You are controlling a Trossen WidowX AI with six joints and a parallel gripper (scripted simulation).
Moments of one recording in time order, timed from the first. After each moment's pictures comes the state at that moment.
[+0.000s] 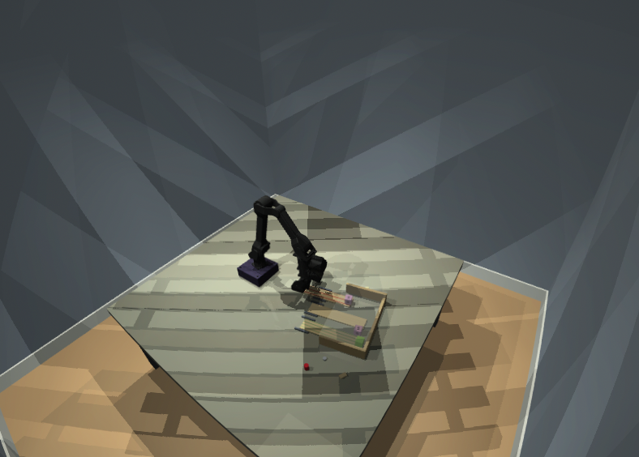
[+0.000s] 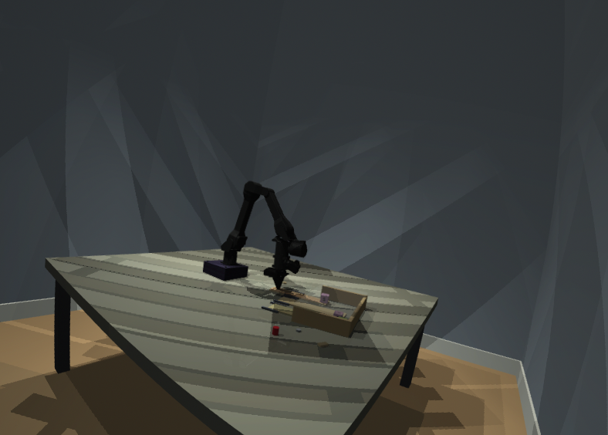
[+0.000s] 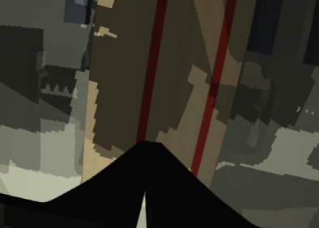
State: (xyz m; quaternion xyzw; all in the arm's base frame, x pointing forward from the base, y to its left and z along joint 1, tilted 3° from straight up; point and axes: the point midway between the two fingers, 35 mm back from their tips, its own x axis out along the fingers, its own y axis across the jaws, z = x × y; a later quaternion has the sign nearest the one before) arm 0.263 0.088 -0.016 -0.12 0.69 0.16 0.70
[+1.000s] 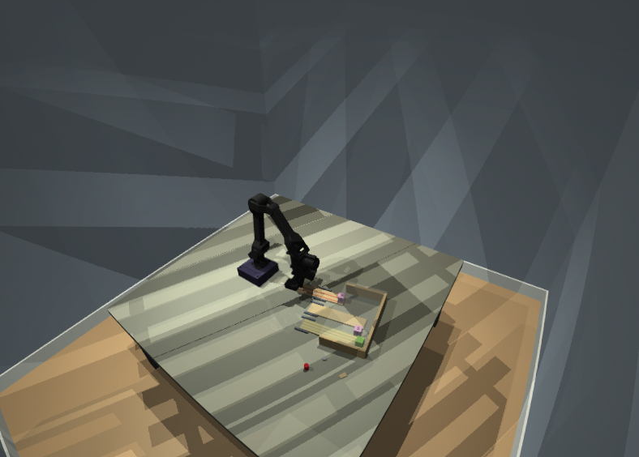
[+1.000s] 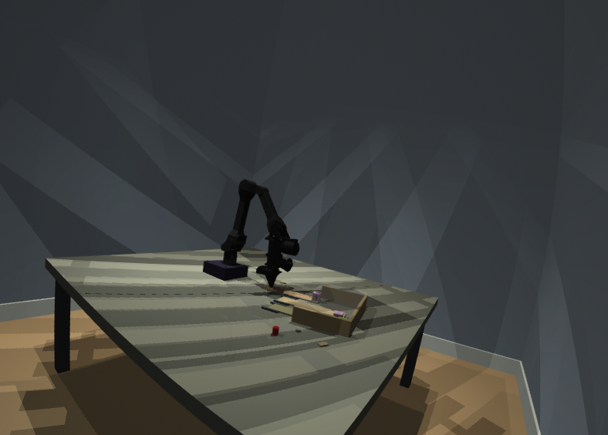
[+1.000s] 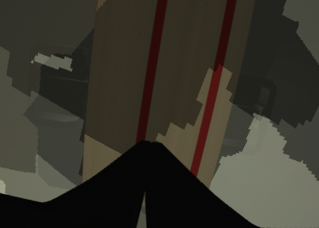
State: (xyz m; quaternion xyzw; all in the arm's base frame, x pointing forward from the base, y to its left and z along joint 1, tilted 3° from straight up) arm 0.232 0.074 -0.016 -0.12 0.69 0.16 0.70
